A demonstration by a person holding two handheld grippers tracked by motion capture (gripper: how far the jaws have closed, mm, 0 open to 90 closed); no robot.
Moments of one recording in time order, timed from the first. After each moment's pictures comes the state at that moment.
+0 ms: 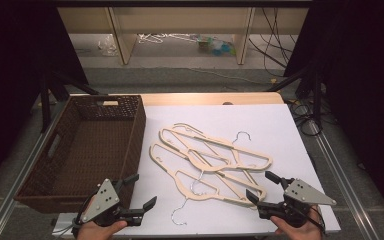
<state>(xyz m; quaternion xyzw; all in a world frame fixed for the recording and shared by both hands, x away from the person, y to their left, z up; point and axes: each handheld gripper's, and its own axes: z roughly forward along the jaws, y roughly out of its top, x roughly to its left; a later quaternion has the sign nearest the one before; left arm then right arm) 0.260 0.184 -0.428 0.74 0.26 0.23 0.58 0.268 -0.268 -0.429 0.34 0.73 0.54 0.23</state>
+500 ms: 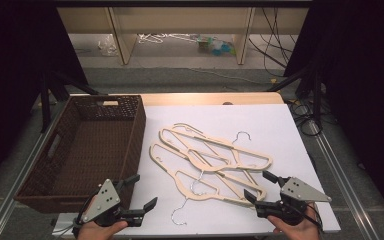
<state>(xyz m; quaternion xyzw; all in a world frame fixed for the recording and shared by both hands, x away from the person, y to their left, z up) 0.258 0.182 -0.430 0.74 0.27 0.22 0.58 0.274 -0.264 -0.431 0.34 0.75 0.53 0.22</state>
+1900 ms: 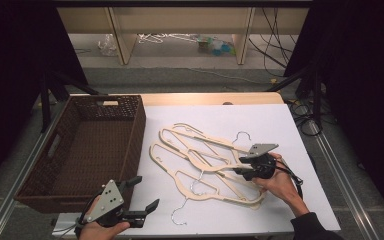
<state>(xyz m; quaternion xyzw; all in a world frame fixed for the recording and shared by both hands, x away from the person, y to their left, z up) 0.259 0.178 -0.433 0.75 0.27 0.22 0.57 0.406 -0.245 -0.467 0.27 0.89 0.34 0.15</state>
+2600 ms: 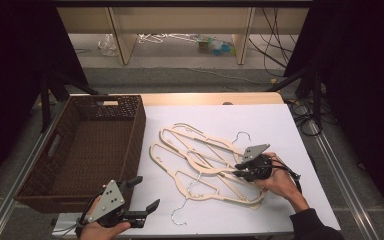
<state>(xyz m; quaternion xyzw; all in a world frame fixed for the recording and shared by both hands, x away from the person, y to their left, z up) 0.258 0.178 -0.433 0.75 0.26 0.22 0.56 0.409 -0.237 -0.472 0.19 0.93 0.30 0.12</state>
